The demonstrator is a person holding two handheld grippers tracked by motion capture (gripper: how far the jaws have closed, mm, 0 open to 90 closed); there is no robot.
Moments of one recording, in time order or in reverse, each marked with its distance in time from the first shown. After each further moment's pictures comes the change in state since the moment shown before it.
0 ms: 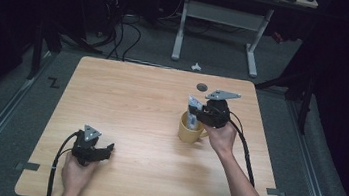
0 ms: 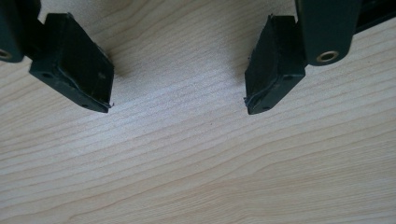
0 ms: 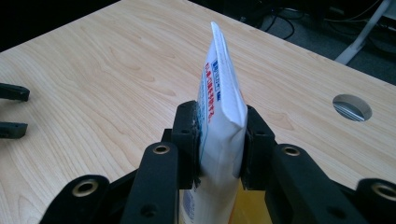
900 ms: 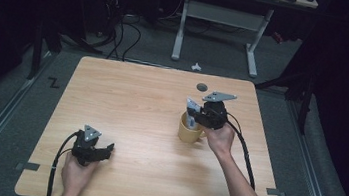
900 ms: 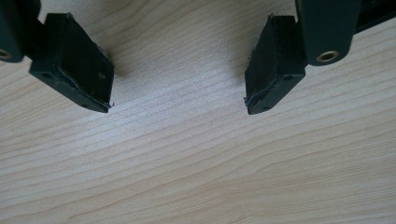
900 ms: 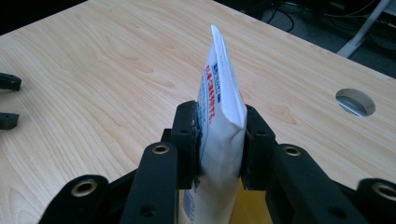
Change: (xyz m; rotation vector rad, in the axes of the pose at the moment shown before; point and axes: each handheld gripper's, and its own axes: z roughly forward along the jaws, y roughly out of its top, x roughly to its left) left arm 0.000 0.000 0.000 0.000 0.000 0.000; right arm 0.003 -0.004 0.006 0.027 -0.011 -0.016
